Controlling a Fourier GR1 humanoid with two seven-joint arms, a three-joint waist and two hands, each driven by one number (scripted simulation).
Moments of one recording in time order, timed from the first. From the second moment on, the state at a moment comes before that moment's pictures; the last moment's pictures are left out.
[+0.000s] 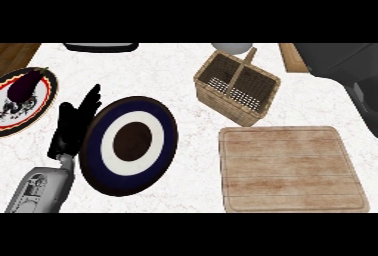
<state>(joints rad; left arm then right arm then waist) -0.24 0.28 -0.05 -1.37 -0.02 0.07 0.23 -1.94 -0.23 0.16 -0.28 0.83 0.08 1.01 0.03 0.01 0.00</state>
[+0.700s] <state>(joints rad) -0.22 0.28 -0.03 -1.36 -0.03 0.06 0.20 -1.71 -0.31 0.13 -0.39 0.81 0.12 0.83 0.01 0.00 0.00</state>
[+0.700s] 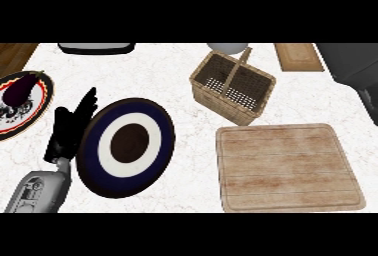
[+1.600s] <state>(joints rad) -0.22 0.25 -0.02 -1.37 -0.05 0.06 0.22 -1.42 -0.27 0.00 -0.58 0.75 -0.21 0.79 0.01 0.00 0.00</state>
